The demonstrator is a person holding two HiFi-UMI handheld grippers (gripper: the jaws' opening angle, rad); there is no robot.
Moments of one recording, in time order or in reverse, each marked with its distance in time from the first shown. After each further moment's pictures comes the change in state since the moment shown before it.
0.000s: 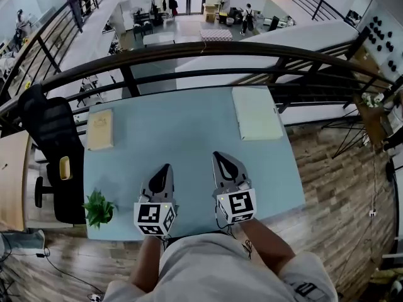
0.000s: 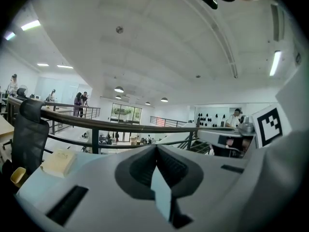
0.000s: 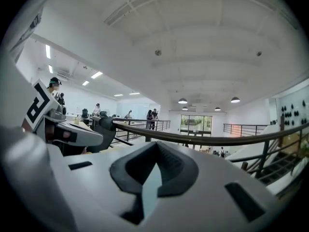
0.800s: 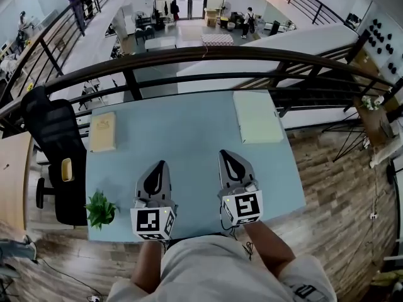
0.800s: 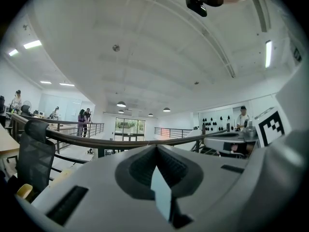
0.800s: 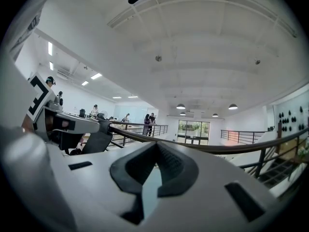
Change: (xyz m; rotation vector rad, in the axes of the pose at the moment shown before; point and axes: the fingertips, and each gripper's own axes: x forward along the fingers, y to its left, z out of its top) left arm -0.021 0.001 0.057 0.086 -0.148 0.062; right arm -0.011 -0.009 0.038 -0.051 -0.063 -0.033
